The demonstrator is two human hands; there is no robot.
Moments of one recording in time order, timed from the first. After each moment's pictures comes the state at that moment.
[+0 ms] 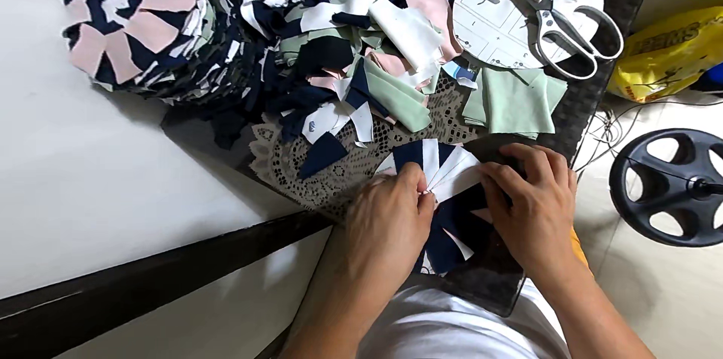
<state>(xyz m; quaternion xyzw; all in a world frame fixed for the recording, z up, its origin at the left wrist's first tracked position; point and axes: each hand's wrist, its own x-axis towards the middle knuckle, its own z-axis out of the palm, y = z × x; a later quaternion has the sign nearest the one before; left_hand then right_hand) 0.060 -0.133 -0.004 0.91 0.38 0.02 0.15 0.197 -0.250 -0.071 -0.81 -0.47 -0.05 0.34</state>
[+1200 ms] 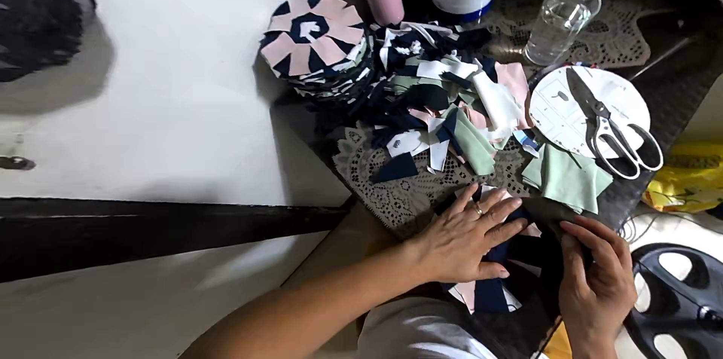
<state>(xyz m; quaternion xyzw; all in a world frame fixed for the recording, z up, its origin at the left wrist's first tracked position) 0.055 -0.105 -0.047 0.98 0.04 0.03 0.18 0.208 -0.259 -0.075 -0.72 -0.41 -0.03 0.56</state>
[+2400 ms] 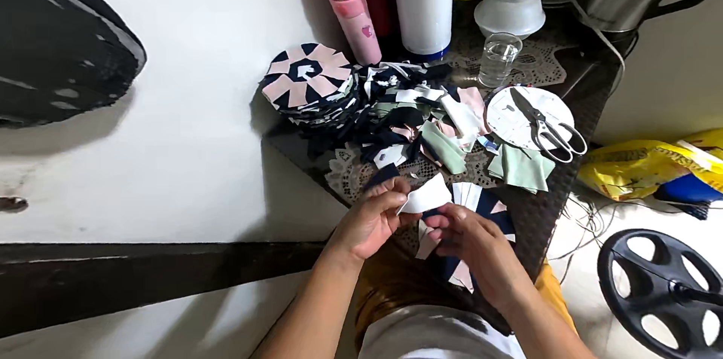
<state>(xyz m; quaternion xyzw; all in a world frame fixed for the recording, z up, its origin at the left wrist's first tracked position) -0.015 -0.071 0.003 0.43 0.25 0.24 0.83 0.132 -0.218 0.003 -0.51 -0.24 0.55 0.62</state>
